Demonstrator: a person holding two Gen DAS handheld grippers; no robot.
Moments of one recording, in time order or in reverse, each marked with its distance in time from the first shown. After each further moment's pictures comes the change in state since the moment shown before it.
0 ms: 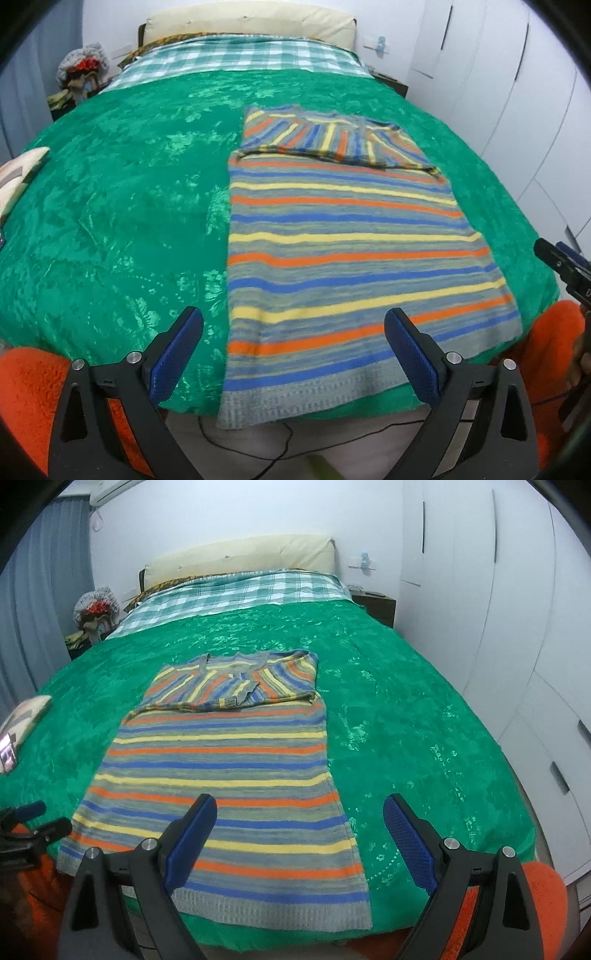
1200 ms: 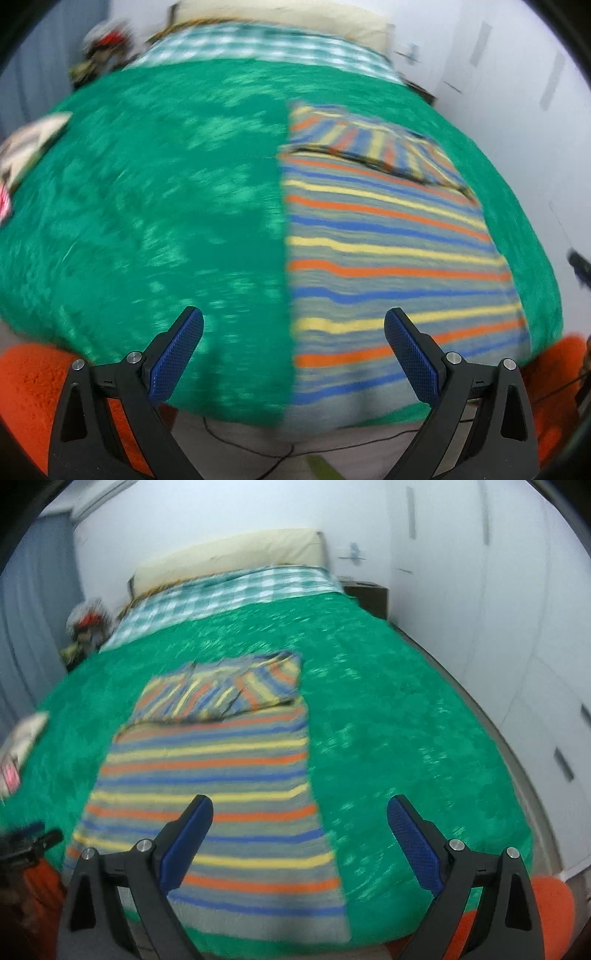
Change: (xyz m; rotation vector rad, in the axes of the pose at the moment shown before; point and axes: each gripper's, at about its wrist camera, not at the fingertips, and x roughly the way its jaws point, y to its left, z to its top) left arm 0.007 0.071 0.010 -0.165 0.042 0.023; right arm 0.009 -0.054 0.027 0.106 0.028 0.027
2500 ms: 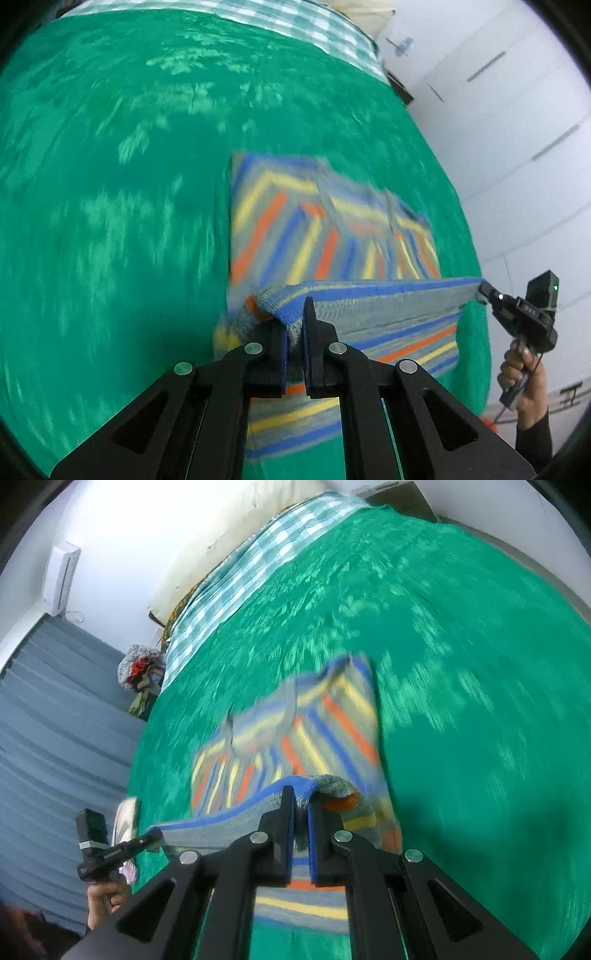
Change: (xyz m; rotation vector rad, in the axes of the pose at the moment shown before) left arm 0.163 -0.020 0.258 -0.058 0.199 -0.305; right arm 0.235 -0.023 0.162 0.330 0.278 0.498
